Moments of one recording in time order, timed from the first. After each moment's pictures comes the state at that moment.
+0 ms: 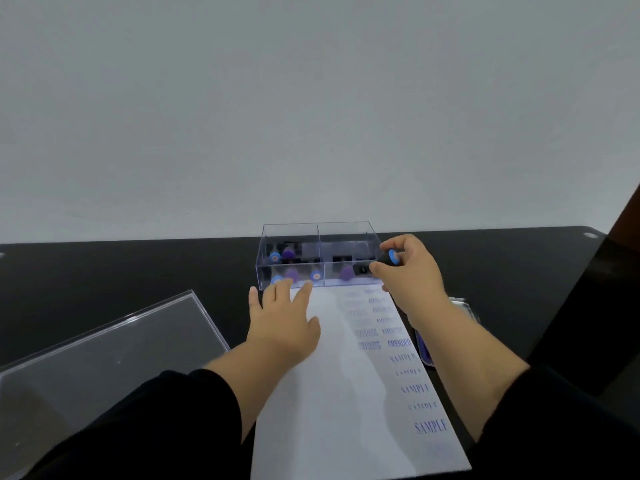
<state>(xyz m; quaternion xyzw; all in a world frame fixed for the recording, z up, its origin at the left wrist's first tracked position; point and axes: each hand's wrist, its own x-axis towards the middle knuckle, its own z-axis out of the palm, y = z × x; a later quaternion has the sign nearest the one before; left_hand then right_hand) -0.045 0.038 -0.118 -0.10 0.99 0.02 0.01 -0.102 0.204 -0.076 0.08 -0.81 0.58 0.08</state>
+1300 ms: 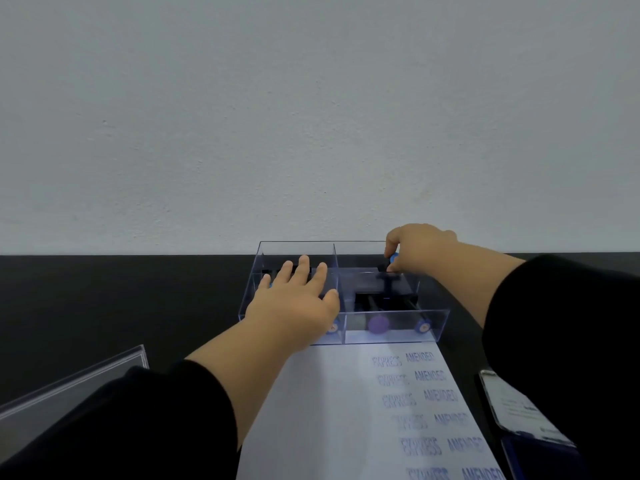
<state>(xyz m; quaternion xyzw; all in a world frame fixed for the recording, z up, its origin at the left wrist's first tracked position) -0.191 -0.011 -0.121 -0.06 1.00 0.06 0.06 -0.297 0.147 -0.067 0.14 -0.99 0.02 -0.03</state>
